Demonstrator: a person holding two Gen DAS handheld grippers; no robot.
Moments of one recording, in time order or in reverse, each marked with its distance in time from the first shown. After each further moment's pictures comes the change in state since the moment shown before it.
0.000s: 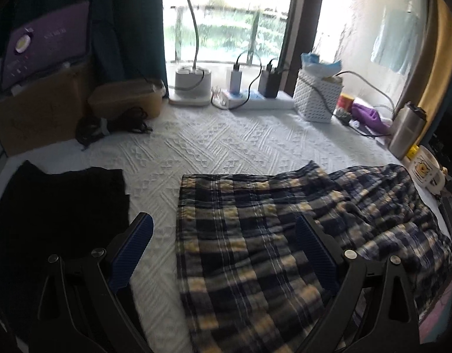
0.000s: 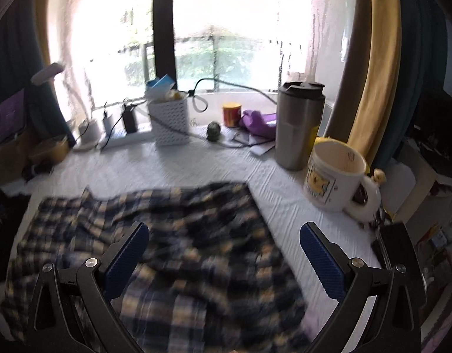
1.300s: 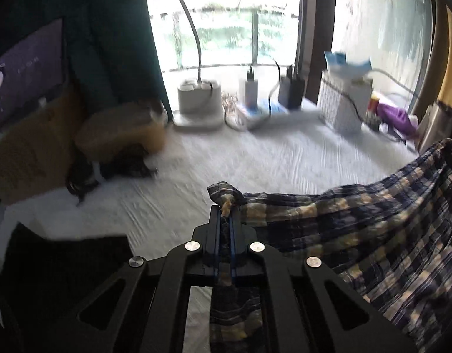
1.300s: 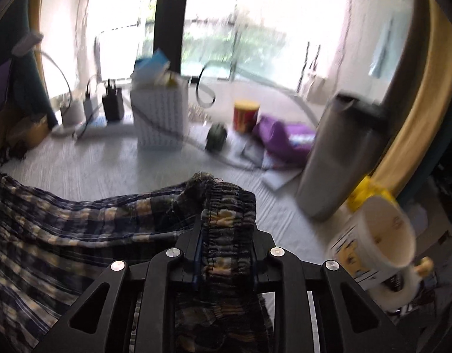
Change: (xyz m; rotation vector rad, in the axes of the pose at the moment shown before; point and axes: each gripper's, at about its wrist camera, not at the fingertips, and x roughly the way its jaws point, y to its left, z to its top) left arm 0.053 0.016 0.060 0.101 -0.045 0.076; right arm 0.102 0.010 0.056 -0.175 0.020 -0.030
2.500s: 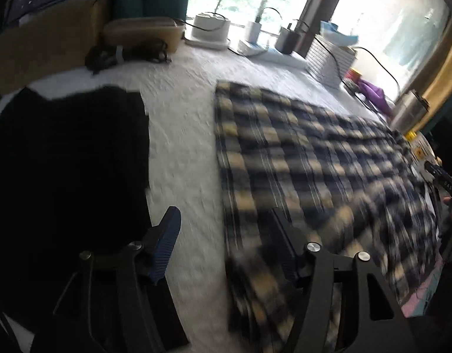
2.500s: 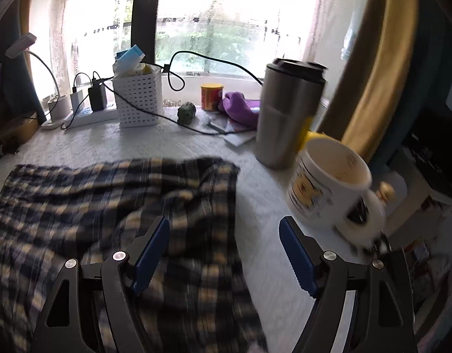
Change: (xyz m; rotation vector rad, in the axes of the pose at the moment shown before) left arm -0.053 0.024 -0.126 -0.187 0.207 -0.175; right arm -0.054 -0.033 -0.072 0.085 0.071 -0.076
